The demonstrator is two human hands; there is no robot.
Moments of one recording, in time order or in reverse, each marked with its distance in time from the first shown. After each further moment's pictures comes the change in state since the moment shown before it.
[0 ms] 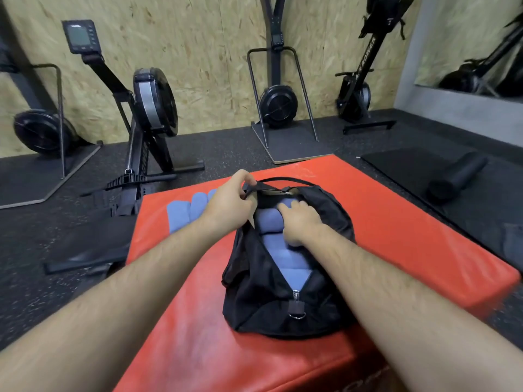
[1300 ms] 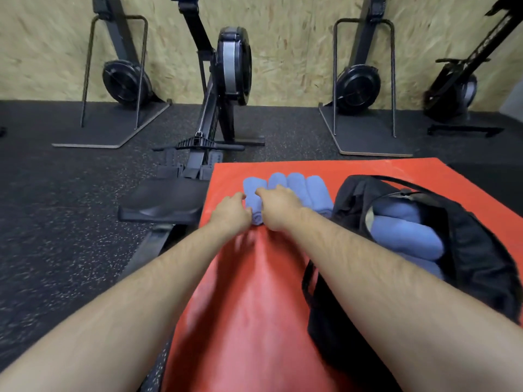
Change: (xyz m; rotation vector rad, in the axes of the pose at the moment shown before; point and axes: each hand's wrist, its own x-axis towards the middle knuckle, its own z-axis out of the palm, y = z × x) left_hand 0.018 -0.237 -0.052 0.290 -0.029 -0.441; right_hand 0.095 -0.234 0.002 0.032 0.029 -0.358
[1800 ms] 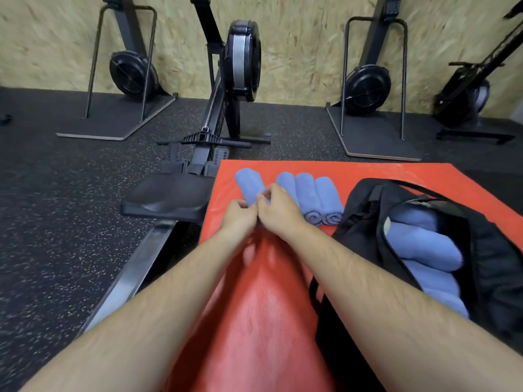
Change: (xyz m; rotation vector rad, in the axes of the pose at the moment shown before) left_hand -0.004 -0.001 0.023 -0.860 0.056 -0.312; right_hand 0.018 -0.018 0.031 0.711 0.191 0.237
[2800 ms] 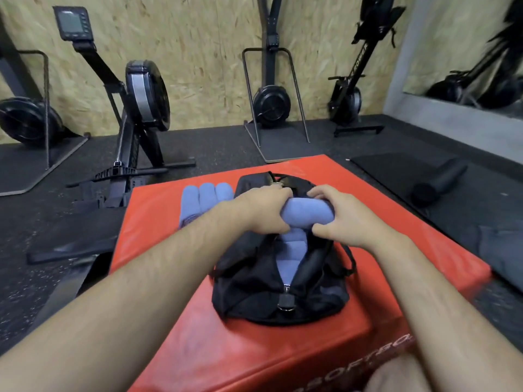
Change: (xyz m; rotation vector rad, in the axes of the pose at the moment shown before) left_hand -0.229 0.142 0.154 1.220 -0.600 1.072; right_hand -0.226 0.143 -0.305 -0.143 0.108 -0.068
